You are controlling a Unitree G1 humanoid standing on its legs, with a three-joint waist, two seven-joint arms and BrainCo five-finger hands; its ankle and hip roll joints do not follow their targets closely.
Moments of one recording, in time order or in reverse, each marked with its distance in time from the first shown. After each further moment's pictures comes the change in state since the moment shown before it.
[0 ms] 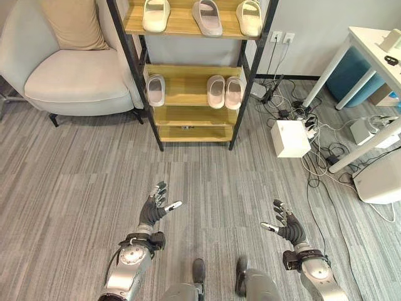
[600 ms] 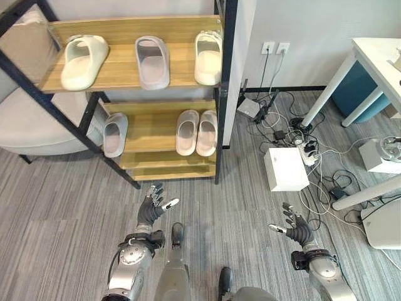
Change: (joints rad) left arm 0.034 -0.044 0.055 -0.003 -0.030 -0.003 0.008; right arm 0.019 -0.057 -0.048 0.052 0.005 -0.002 -0.010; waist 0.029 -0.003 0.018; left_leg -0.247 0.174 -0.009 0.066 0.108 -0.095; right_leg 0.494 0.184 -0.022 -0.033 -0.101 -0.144
